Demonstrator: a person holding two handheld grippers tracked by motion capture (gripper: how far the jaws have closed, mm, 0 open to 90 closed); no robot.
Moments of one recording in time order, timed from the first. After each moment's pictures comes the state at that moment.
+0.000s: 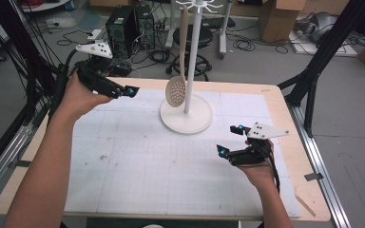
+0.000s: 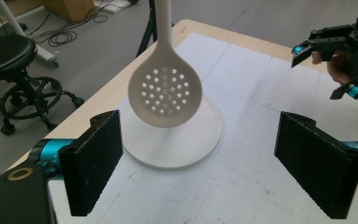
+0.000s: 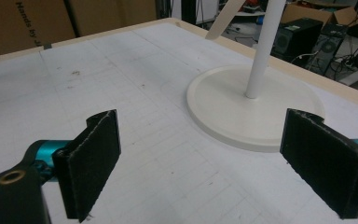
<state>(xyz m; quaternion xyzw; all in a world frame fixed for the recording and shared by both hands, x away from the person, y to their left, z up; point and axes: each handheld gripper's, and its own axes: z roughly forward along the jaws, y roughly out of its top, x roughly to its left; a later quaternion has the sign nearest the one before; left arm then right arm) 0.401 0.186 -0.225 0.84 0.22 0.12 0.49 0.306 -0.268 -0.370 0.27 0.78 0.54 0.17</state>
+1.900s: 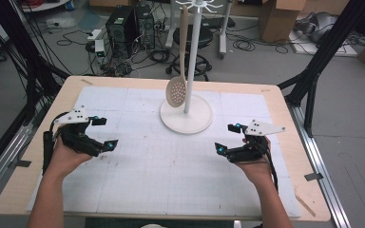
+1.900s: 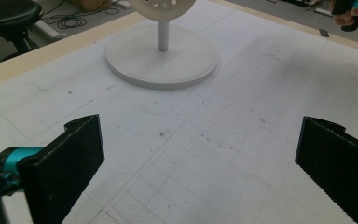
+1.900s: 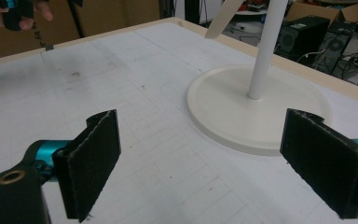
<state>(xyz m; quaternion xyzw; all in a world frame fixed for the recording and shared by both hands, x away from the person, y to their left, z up) 0.327 0.245 -0.360 0.80 0.27 0.12 0.52 0.318 -0.265 -0.376 0.27 0.78 0.54 0.16</state>
